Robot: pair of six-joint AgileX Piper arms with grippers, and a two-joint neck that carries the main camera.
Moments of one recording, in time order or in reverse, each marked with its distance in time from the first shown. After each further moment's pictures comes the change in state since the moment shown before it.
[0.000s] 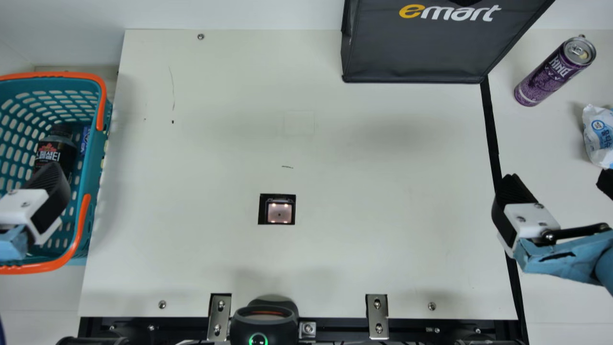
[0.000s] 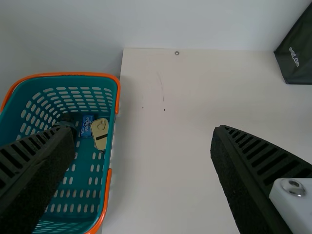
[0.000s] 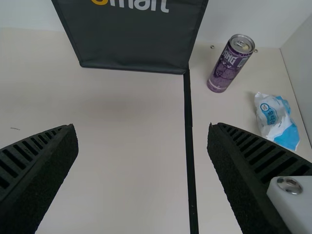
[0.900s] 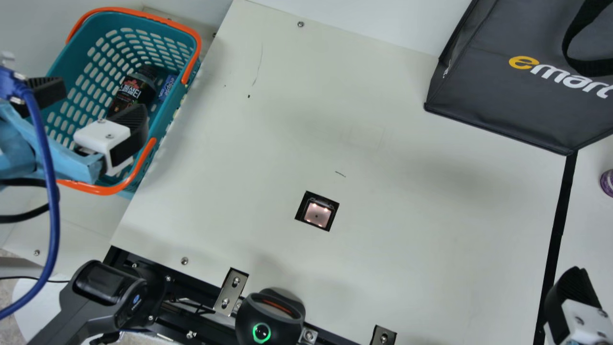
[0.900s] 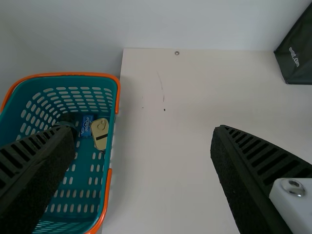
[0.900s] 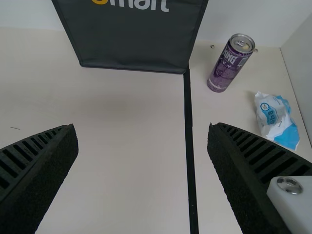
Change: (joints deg) left arm 0.0 0.0 0.0 0.0 0.0 0.0; right arm 0.0 0.0 0.0 0.0 0.1 0.0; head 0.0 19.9
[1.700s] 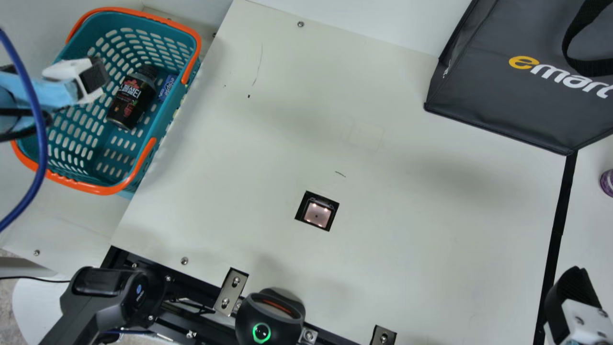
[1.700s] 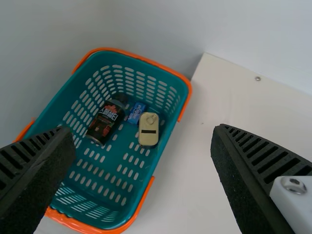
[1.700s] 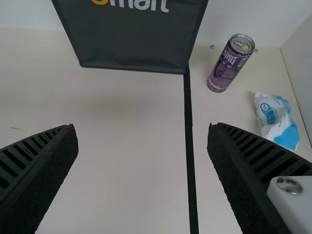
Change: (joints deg) left arm 19.0 7.6 0.7 3.7 -6.0 -8.4; right arm 0.0 0.0 0.0 0.0 -0.1 0.0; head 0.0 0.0
